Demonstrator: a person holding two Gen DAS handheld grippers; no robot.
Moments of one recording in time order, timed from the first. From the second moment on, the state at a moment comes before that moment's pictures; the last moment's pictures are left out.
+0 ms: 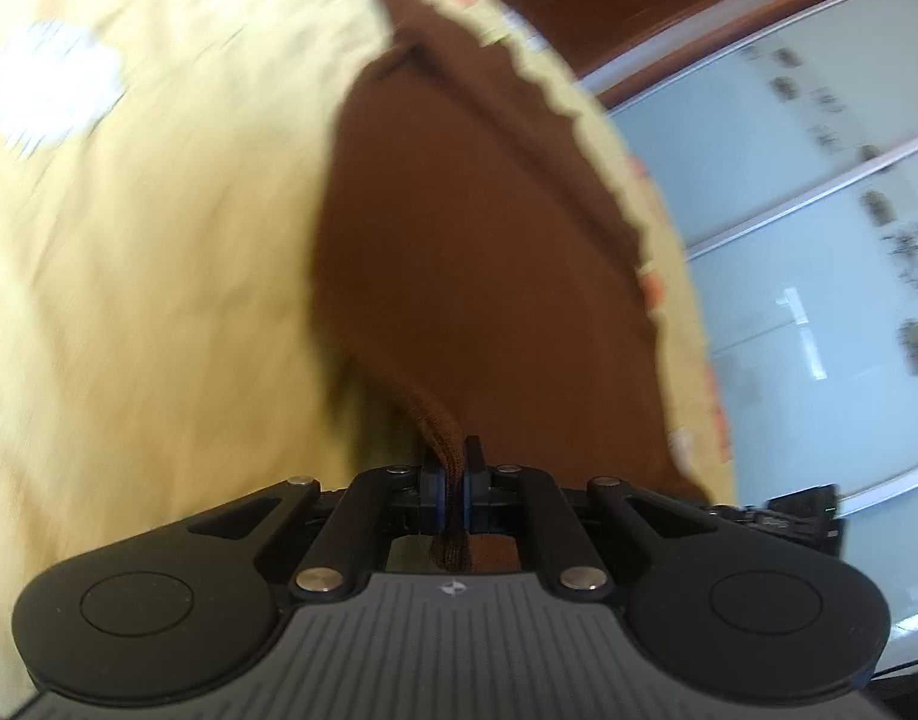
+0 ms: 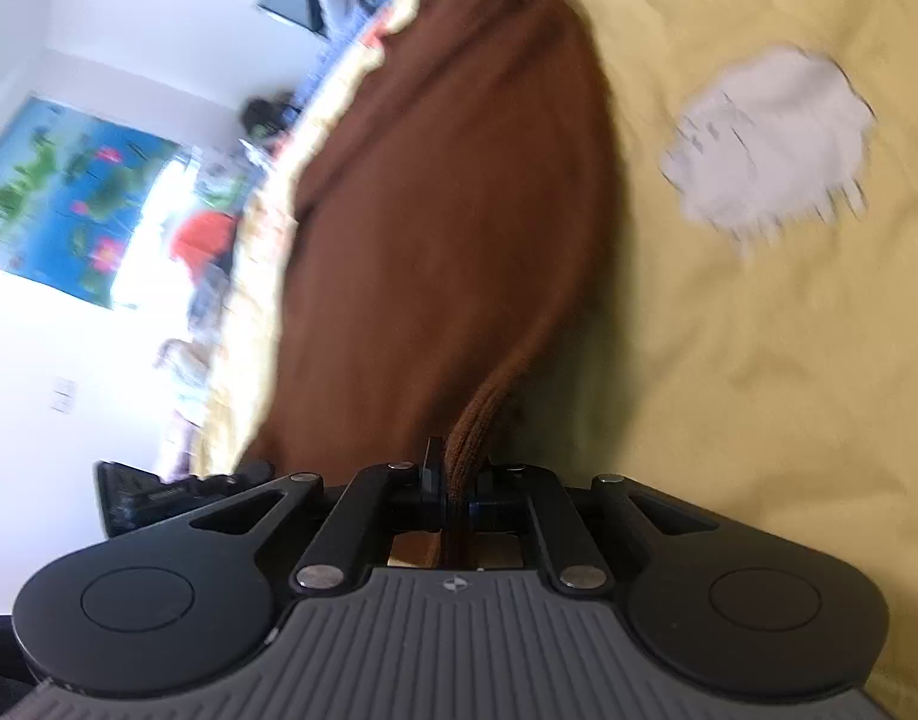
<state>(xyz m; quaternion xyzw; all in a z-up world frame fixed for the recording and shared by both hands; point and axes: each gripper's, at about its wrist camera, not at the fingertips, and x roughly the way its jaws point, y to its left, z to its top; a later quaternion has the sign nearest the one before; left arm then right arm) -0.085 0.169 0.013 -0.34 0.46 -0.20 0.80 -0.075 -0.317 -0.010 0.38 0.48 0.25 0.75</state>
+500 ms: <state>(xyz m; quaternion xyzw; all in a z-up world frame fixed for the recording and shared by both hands) 0.192 0.156 0.077 -0.32 0.32 -0.19 0.87 0.167 -0.361 0.037 0.47 0.32 0.26 0.78</state>
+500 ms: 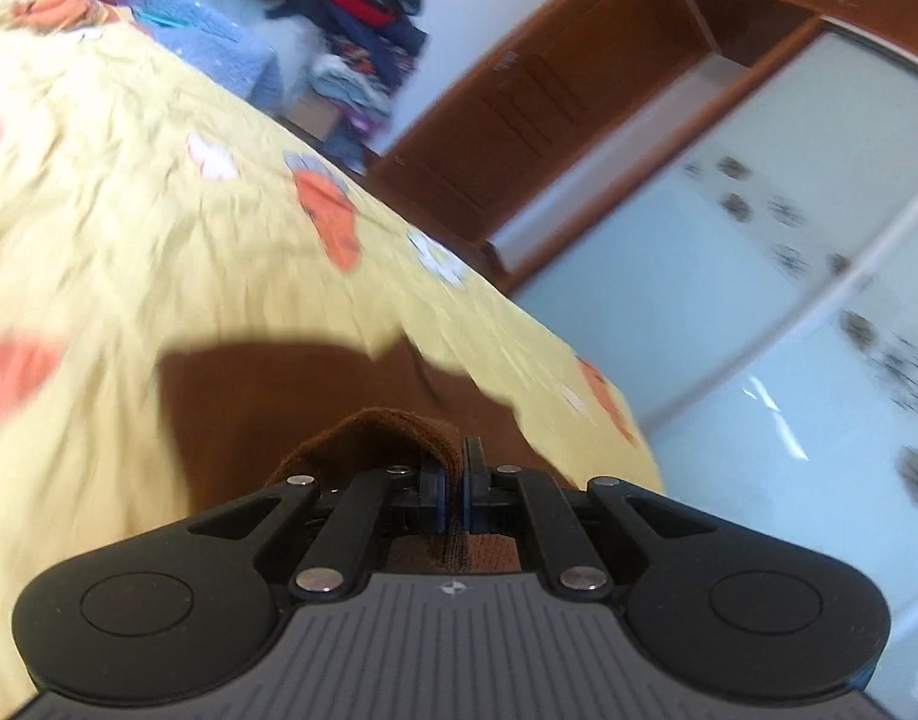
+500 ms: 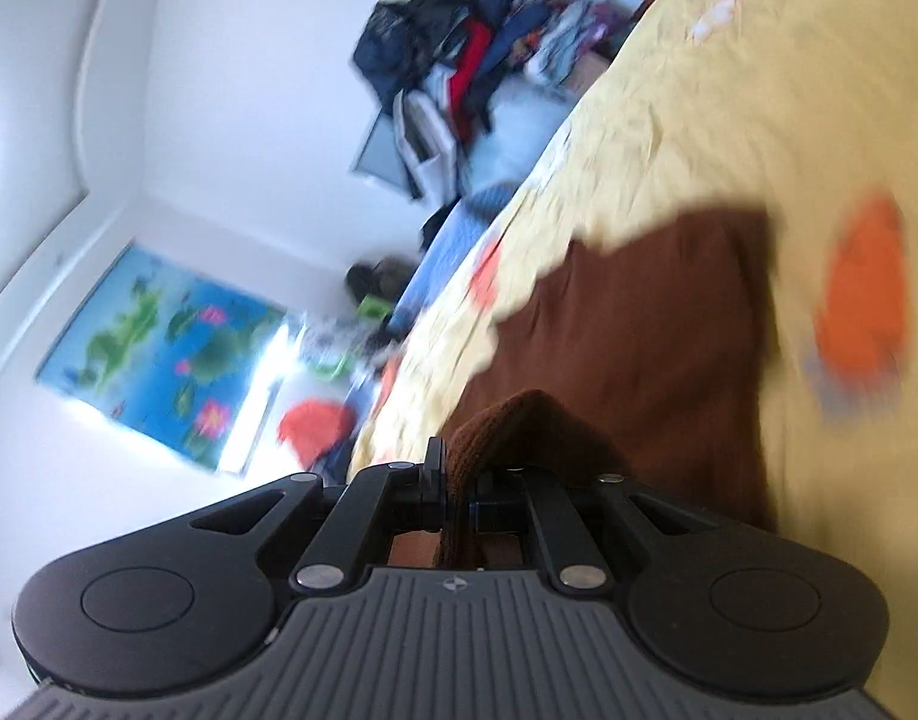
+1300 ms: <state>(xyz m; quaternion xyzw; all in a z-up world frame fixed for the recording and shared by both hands) 0.048 0.162 -0.004 -0.44 0.30 -0.04 0.85 0.084 -0.354 -0.012 0.42 0.34 0.14 0.83</state>
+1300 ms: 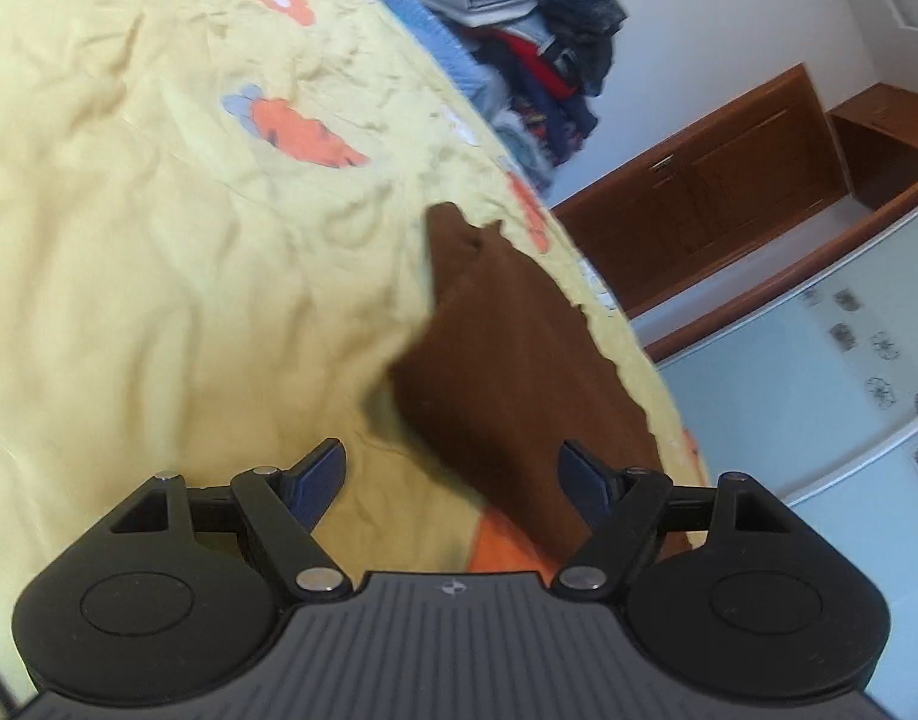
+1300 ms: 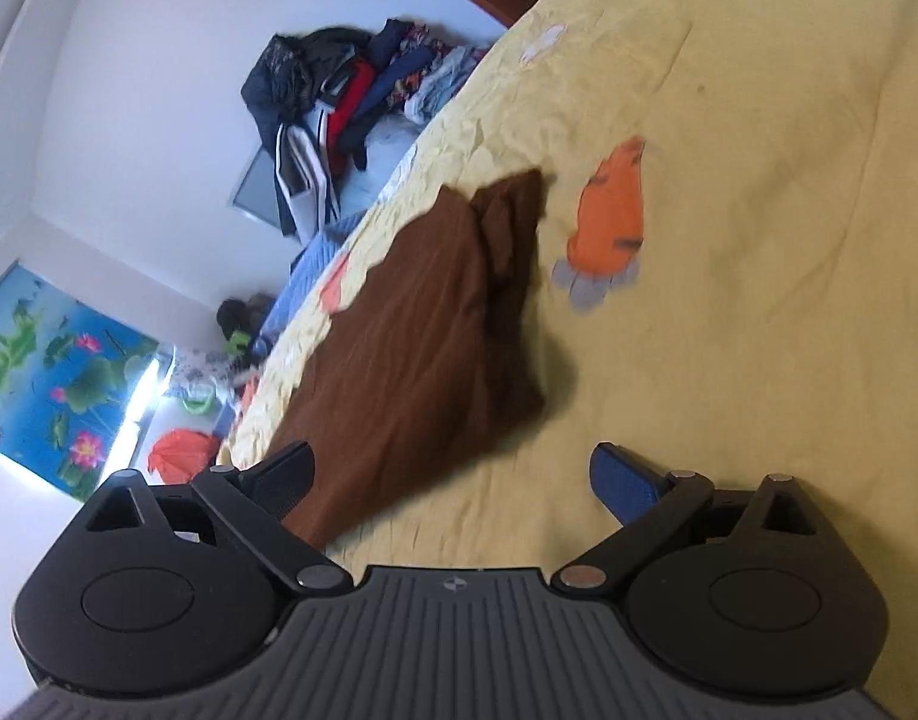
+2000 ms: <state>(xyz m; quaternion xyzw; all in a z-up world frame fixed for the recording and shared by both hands) 0.037 0.150 0.035 -0.36 0.29 -0.04 0.89 0.101 -0.341 -0.008 0.42 0.34 0.18 0.82</state>
